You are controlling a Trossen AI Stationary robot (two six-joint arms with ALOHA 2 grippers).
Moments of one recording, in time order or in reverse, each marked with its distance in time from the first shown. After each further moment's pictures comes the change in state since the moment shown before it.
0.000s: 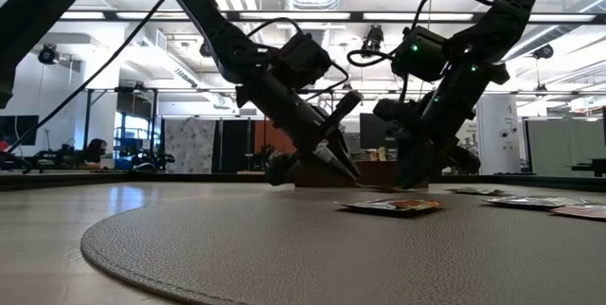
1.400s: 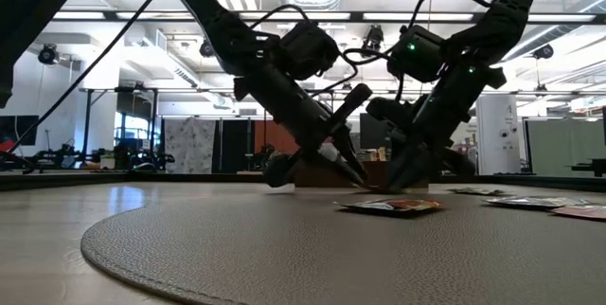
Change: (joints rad) left arm -0.099 -0.003 0.000 -0.028 -0.055 -0.112; right arm 0.047 0.072 0.002 0.059 -0.023 0.076
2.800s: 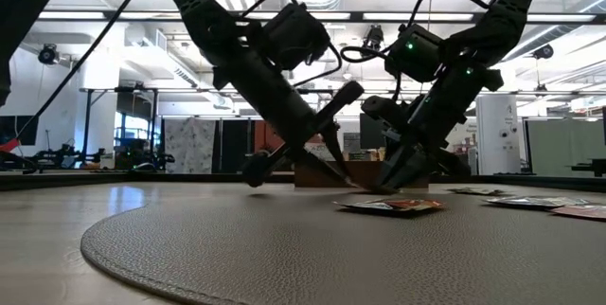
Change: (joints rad) left arm -0.088 -0.069 -0.097 0.013 -0.233 -0.282; right arm 0.013 0.002 0.010 0.049 0.006 0.026
